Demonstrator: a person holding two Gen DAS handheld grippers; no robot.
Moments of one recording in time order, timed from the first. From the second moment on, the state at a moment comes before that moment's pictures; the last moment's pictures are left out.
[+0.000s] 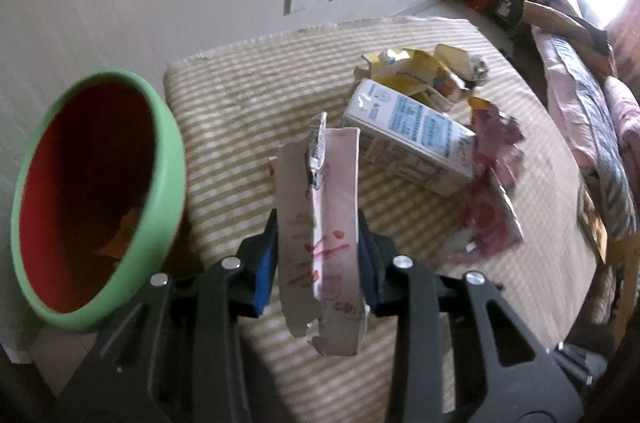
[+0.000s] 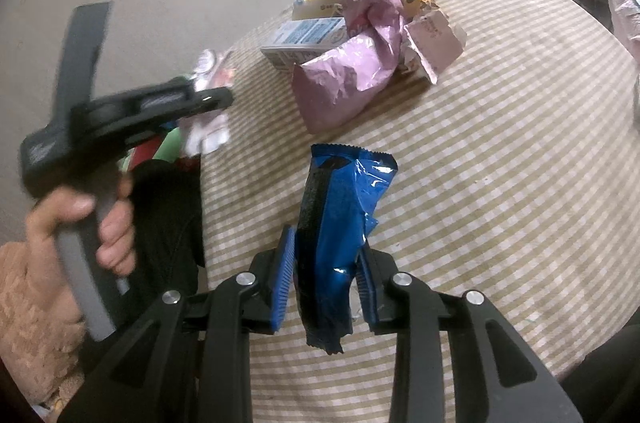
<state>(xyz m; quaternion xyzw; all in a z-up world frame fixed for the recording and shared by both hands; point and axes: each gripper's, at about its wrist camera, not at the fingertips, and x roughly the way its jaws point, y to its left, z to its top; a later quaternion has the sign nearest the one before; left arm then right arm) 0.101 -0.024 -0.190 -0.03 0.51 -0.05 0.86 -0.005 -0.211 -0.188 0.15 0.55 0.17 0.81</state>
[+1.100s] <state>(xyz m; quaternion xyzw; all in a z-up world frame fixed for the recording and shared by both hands) 0.044 0.005 -0.129 -0.05 0.42 -0.08 0.90 0.008 -0.167 -0.123 0.13 0.51 0.17 0.84</state>
